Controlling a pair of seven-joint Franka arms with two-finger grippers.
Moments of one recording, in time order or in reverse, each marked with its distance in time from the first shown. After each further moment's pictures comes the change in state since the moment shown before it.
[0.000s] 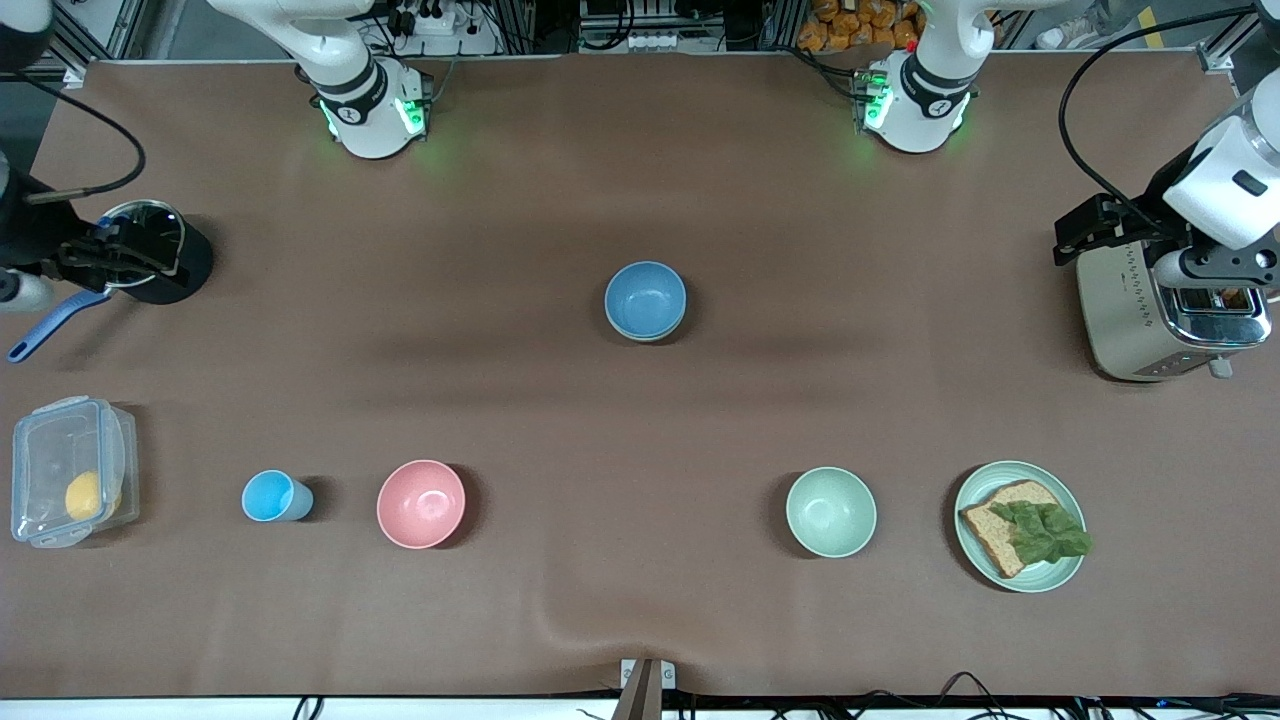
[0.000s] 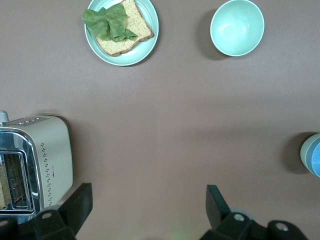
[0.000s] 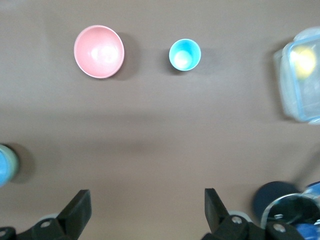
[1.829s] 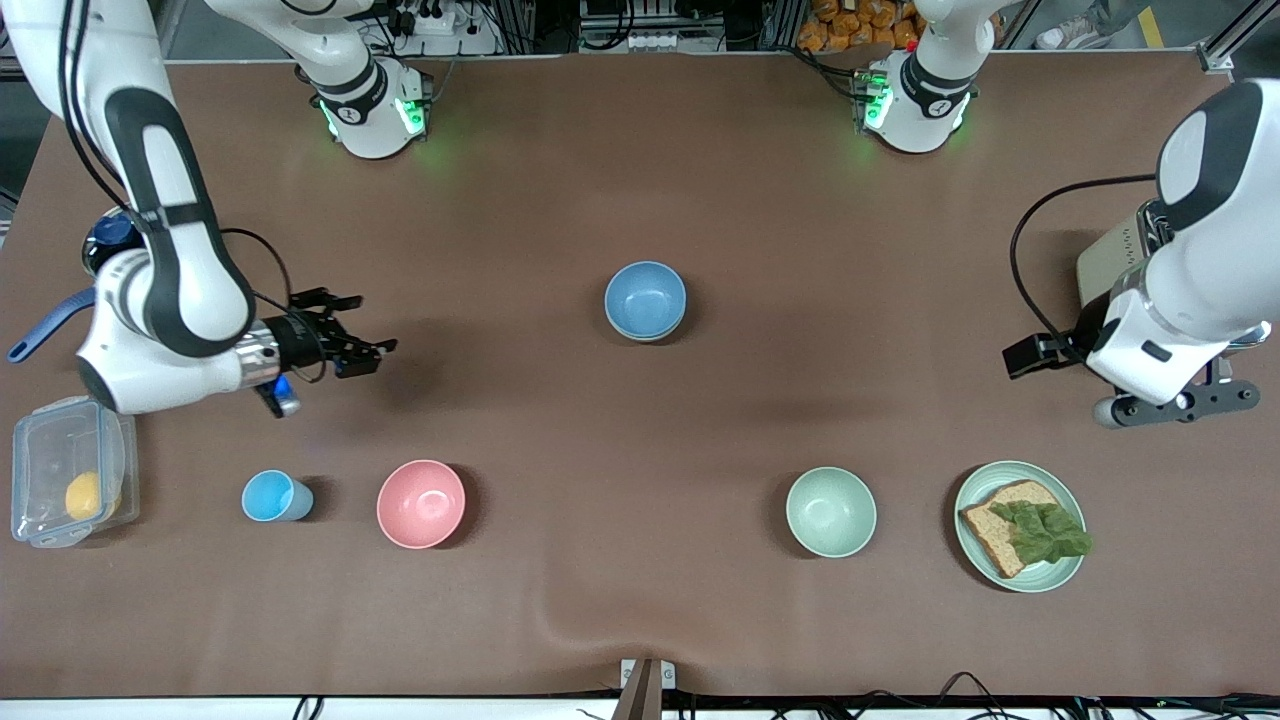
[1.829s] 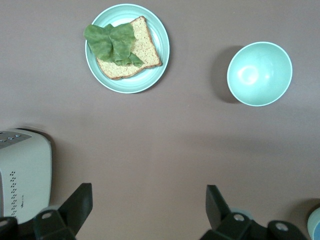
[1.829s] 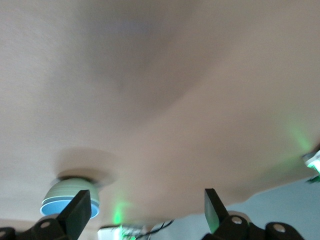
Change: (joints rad) left arm 0.409 0.296 -0.547 0.127 0.212 0.110 -0.295; right arm 0.048 0.382 -0.079 -0.247 0.488 0.040 0.690
